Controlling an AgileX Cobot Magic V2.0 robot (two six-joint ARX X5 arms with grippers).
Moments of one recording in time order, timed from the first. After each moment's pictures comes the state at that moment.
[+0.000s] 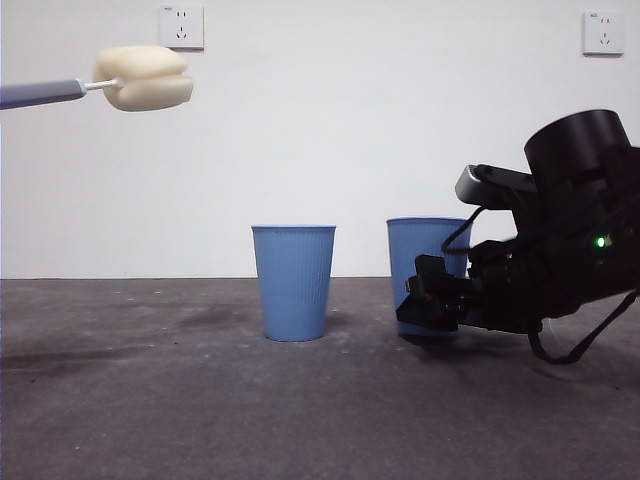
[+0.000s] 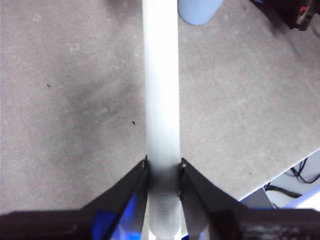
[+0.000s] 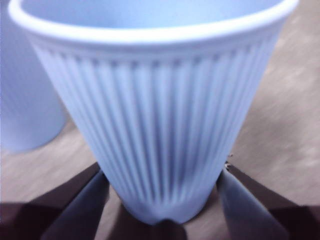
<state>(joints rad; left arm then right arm) -0.26 0.74 0.84 -0.99 0.17 0.04 0.40 1.92 0.55 1.02 -0.13 0.01</state>
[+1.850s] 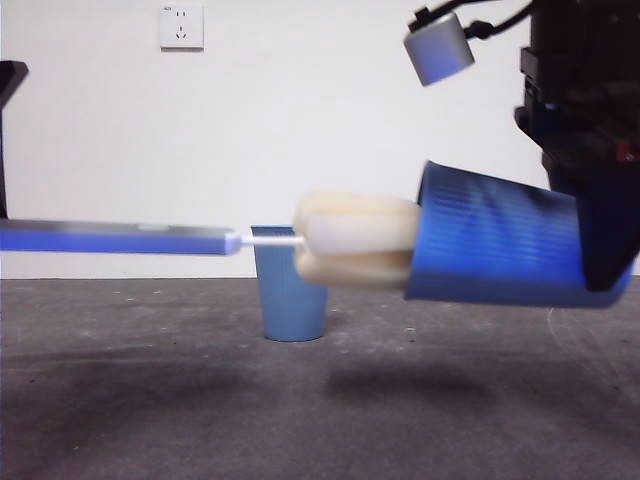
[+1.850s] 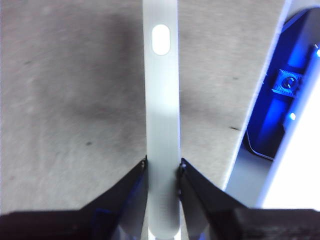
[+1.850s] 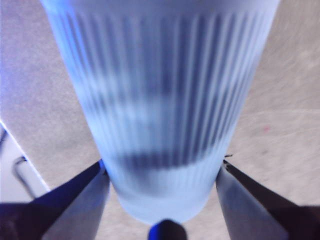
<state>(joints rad) -0.87 1.06 0.84 -0.98 -0.19 0.42 0.90 1.36 0.98 -0.99 0.45 -0.52</state>
